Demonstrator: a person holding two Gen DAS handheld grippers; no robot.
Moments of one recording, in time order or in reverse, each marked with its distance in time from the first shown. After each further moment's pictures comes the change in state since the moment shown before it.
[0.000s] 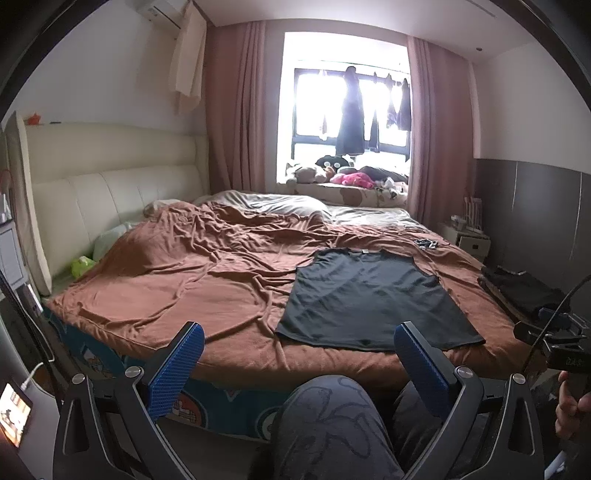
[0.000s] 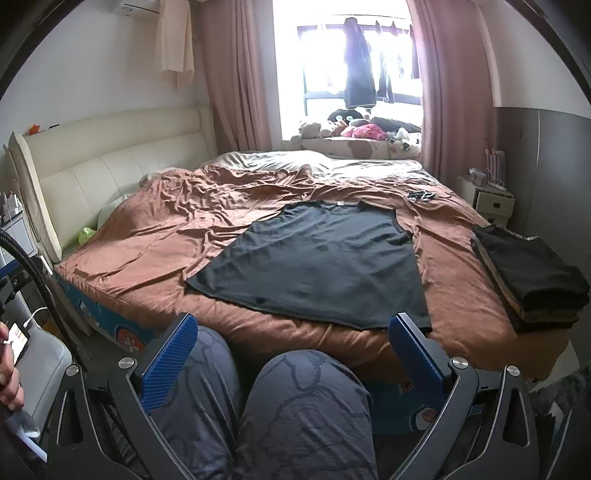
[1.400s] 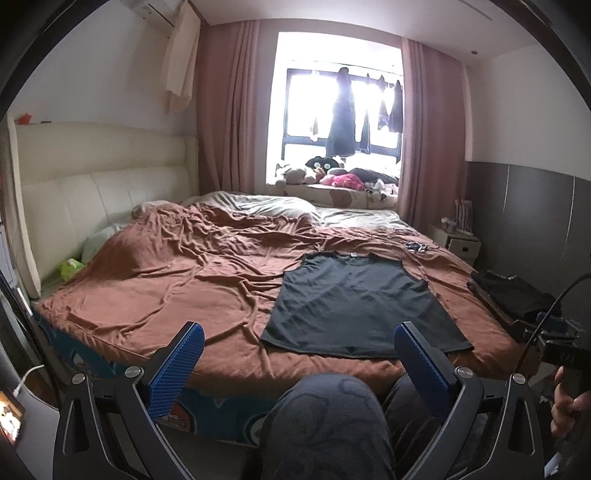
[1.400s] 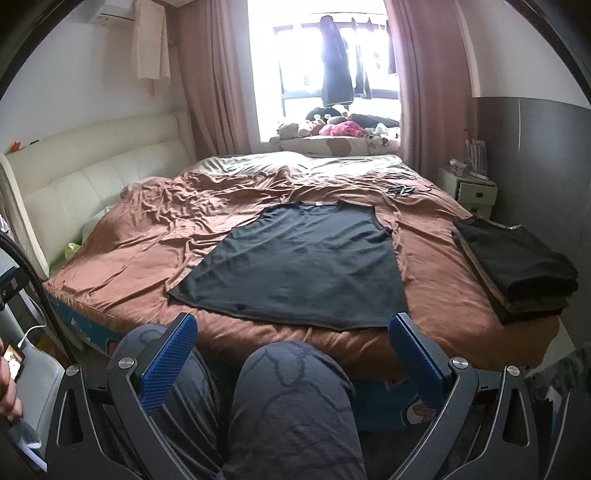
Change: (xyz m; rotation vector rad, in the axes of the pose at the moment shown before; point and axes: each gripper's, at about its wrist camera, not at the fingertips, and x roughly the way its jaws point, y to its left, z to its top) left arm 0.007 -0.006 0.011 0.003 0.003 -0.048; right arm -0.005 -0.011 0.007 0.063 -0.005 -0.057
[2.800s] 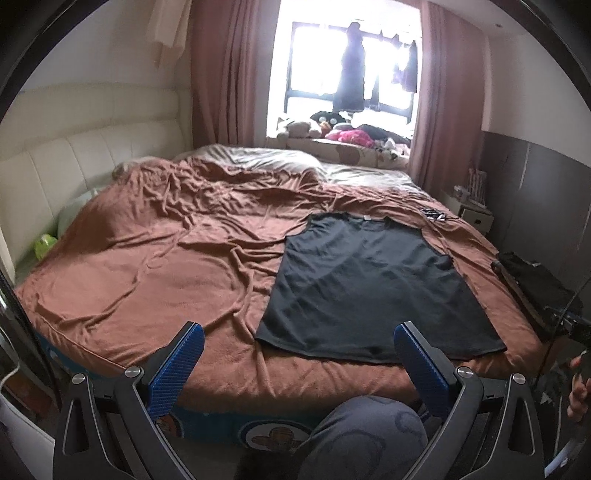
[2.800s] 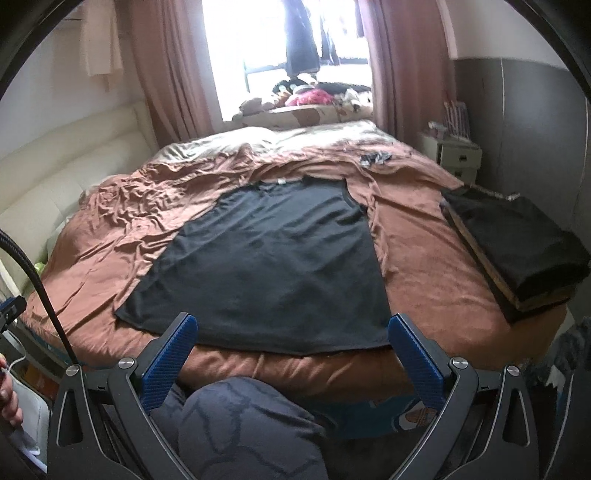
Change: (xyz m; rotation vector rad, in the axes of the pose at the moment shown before) left arm 0.143 0.021 0.014 -0.043 0.197 -0.002; right arm 0.111 -0.056 0.043 0.119 0.132 -0.042
